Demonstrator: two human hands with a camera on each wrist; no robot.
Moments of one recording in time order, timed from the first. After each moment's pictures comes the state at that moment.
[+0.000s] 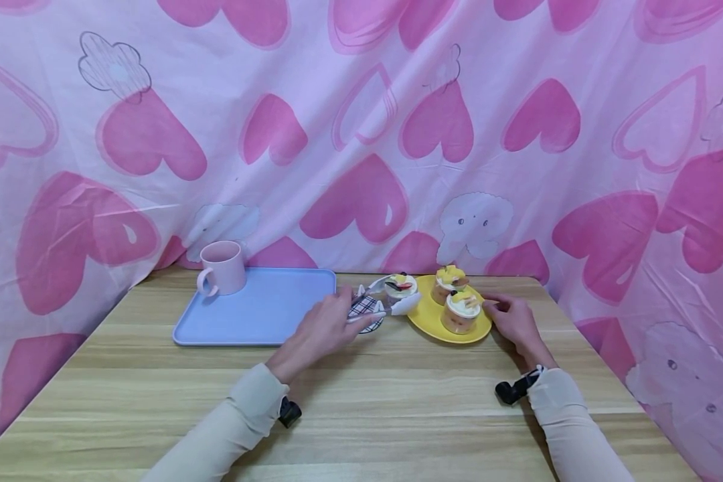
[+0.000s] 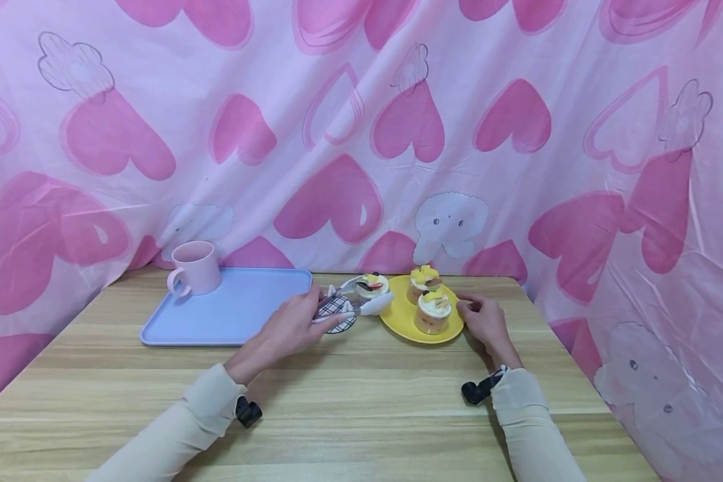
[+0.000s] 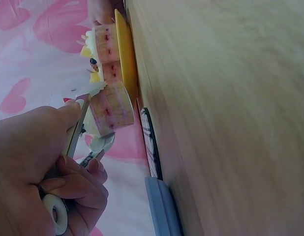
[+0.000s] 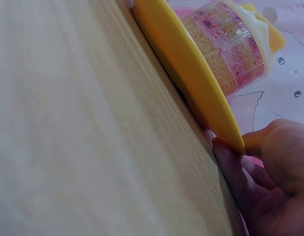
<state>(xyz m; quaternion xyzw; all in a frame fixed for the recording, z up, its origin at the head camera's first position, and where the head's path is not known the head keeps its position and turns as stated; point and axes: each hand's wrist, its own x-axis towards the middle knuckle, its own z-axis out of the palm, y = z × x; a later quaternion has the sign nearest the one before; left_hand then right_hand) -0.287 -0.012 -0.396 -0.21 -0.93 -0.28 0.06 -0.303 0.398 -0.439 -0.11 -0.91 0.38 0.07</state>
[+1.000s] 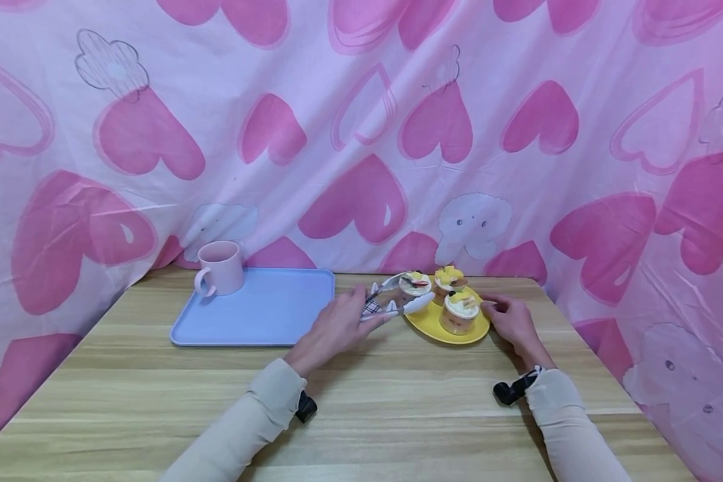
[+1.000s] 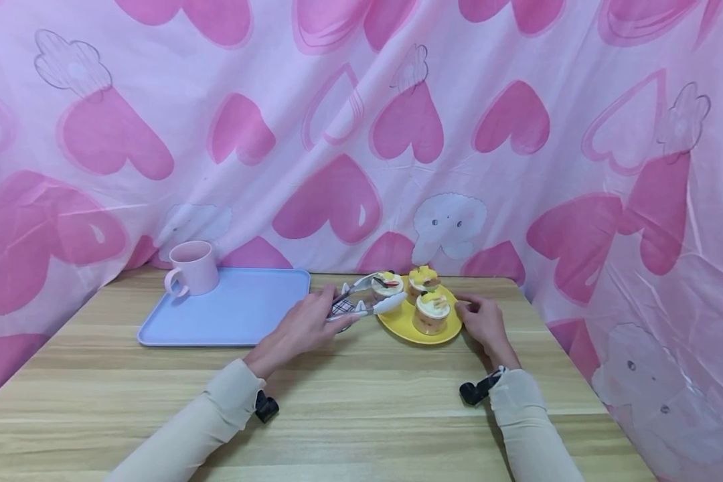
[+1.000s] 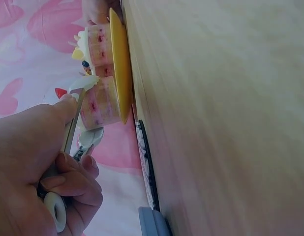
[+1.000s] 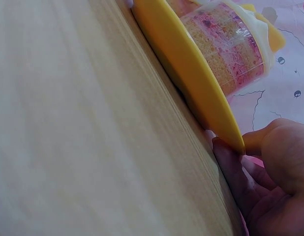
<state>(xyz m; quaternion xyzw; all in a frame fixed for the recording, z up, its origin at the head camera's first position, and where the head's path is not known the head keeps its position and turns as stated) -0.299 0.013 -0.404 -0.24 -0.93 -0.27 0.08 -0.308 0.402 -0.441 -0.12 -0.91 0.39 0.07</state>
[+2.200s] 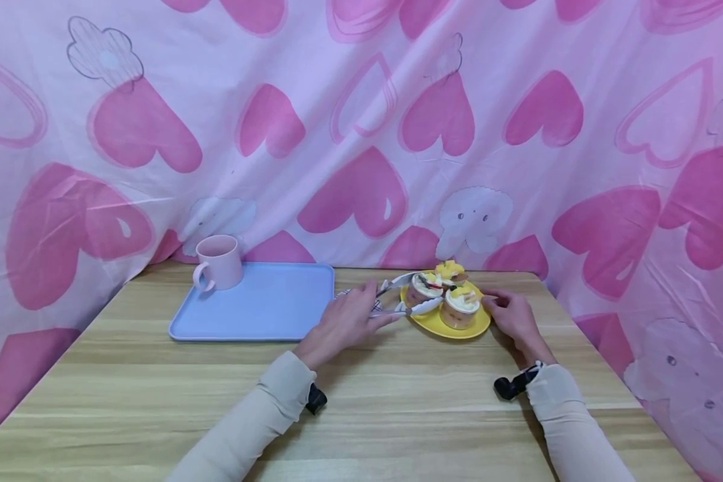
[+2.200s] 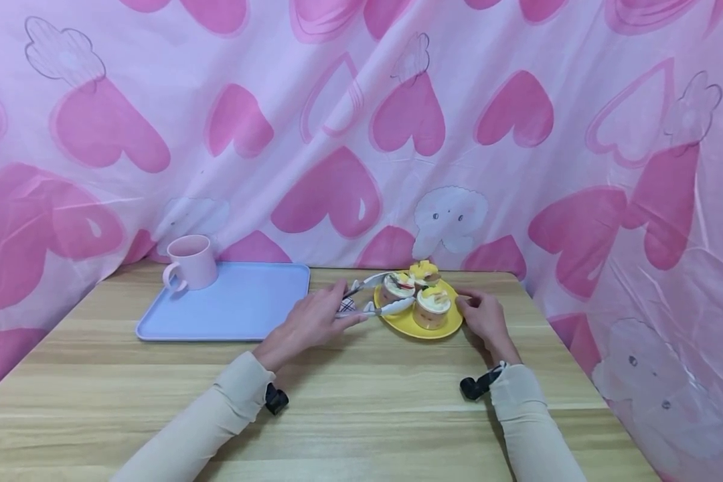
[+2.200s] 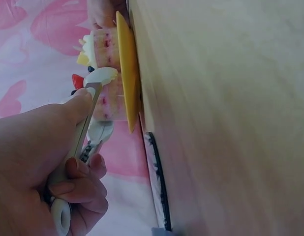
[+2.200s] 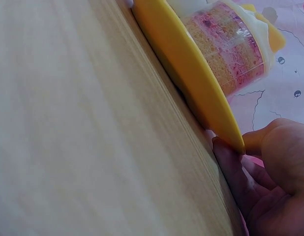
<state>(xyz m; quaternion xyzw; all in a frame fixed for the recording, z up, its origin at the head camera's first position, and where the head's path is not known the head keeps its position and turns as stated) -0.300 0.027 -0.399 -0.26 -0.94 -0.21 0.08 -0.308 0.401 -0.438 -0.11 -0.91 0.39 0.07</state>
